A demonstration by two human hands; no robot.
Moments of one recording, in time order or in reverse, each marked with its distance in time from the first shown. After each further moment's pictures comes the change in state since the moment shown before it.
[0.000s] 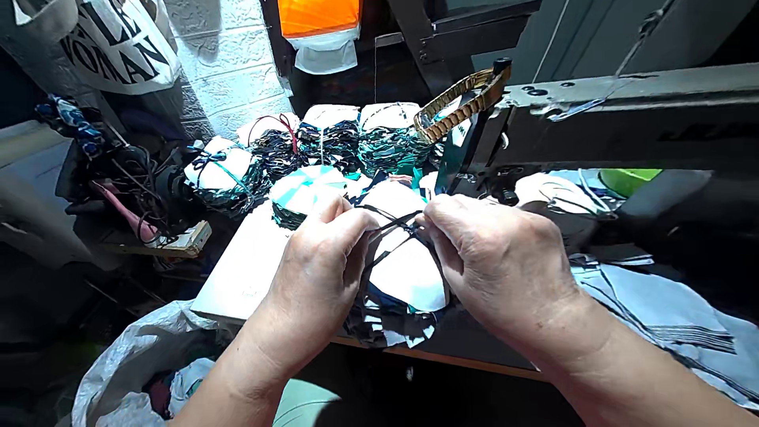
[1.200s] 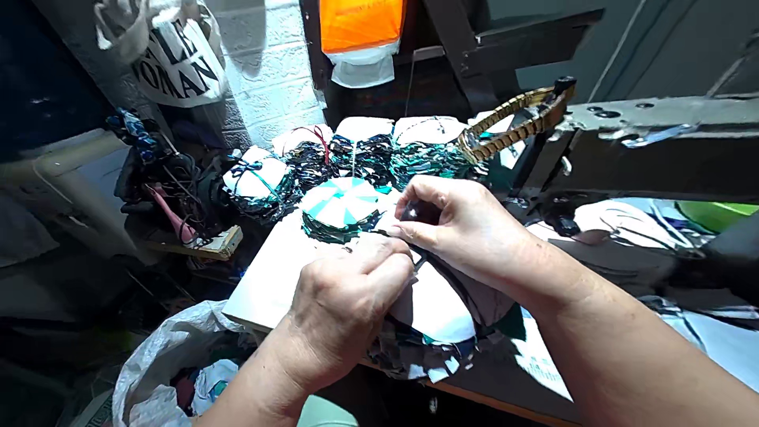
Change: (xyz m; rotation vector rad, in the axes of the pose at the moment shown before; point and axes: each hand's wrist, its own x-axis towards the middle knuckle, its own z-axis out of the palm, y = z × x) left_hand -0.012 -0.018 -0.008 0.212 0.038 0.289; right_hand 0.065 0.007 0.041 0.696 -0.287 0.167
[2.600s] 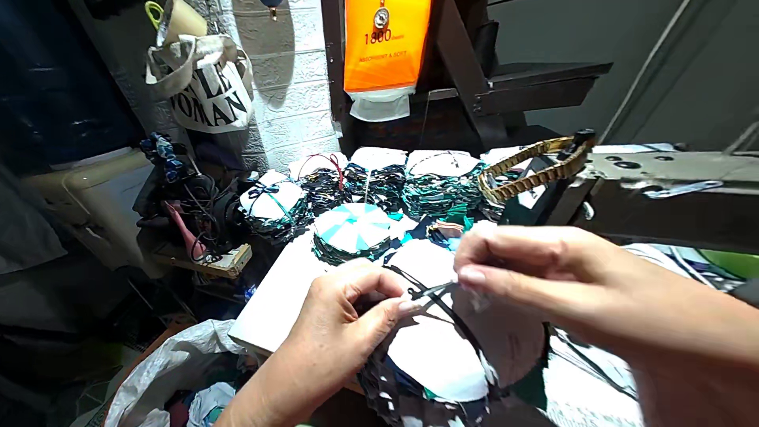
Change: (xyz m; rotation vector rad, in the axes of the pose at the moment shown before) left_hand -0.005 -0.007 -0.015 -0.765 -0.057 -0.586; right_hand -0.026 -0.011 -0.045 0.270 -0.211 -0.051
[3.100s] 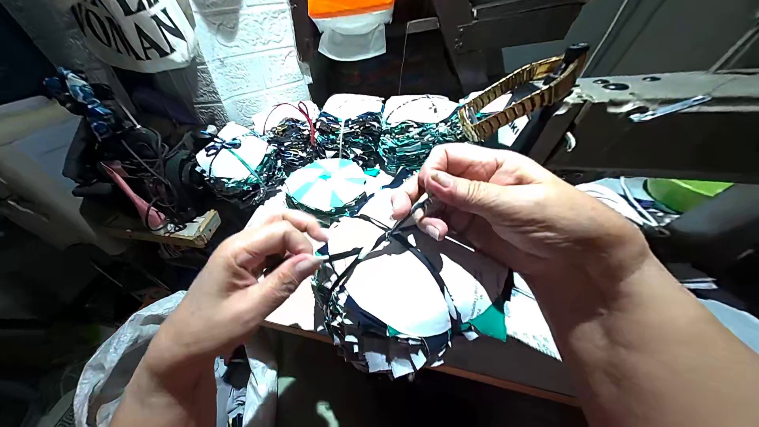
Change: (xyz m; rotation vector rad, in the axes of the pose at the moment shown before) left_hand -0.016 -0.016 -0.052 0.067 -0.118 0.163; right_hand 0.018 0.023 0.013 0.683 -0.063 0.034
